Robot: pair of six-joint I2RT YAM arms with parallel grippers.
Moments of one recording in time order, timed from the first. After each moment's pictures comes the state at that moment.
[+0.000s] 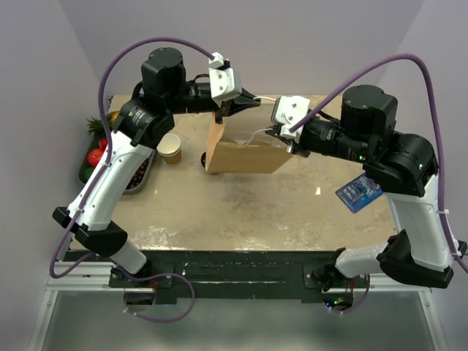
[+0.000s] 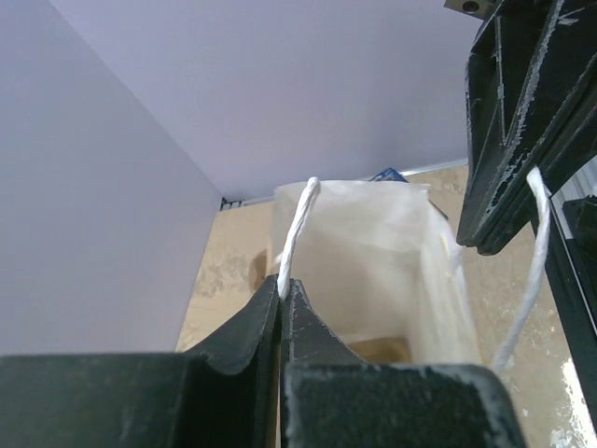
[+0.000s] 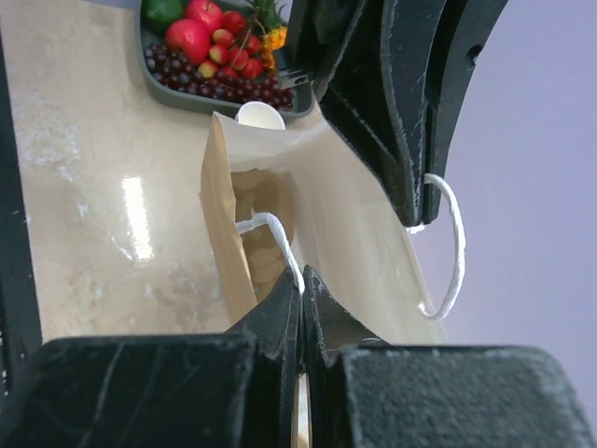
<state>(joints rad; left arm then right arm) -0.63 1.59 2.10 -0.57 0.78 0.45 0.82 1.33 2.17 -1.11 -0.22 -0.60</state>
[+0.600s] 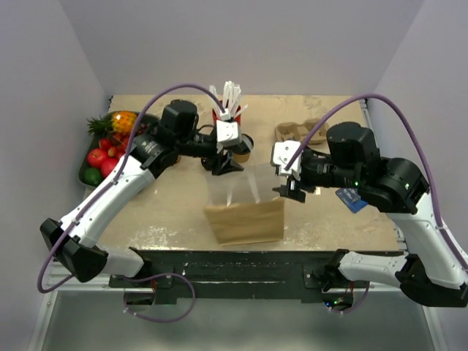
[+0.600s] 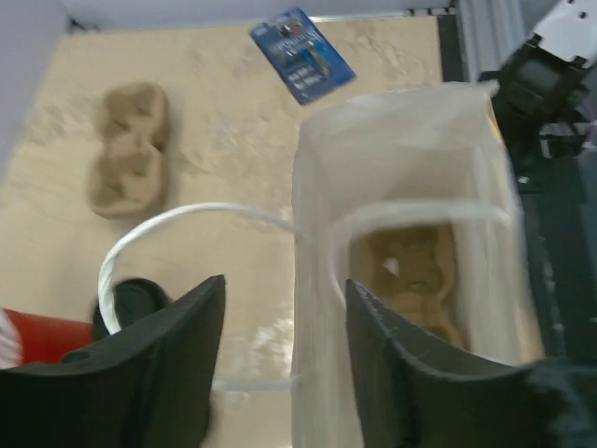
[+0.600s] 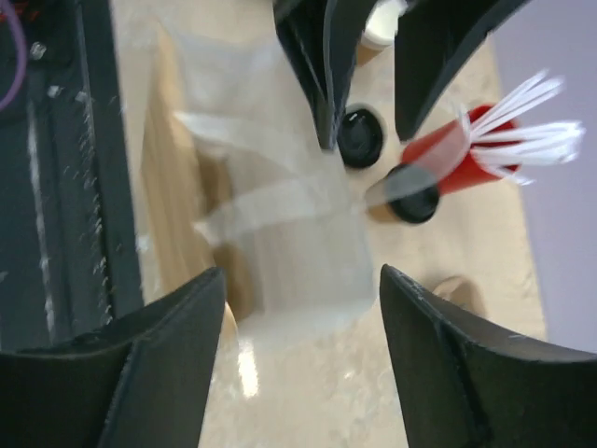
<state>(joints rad) -0.63 1.40 1.56 -0.58 0.74 0.49 0.82 1.15 1.78 -1.10 -0.26 -0.60</state>
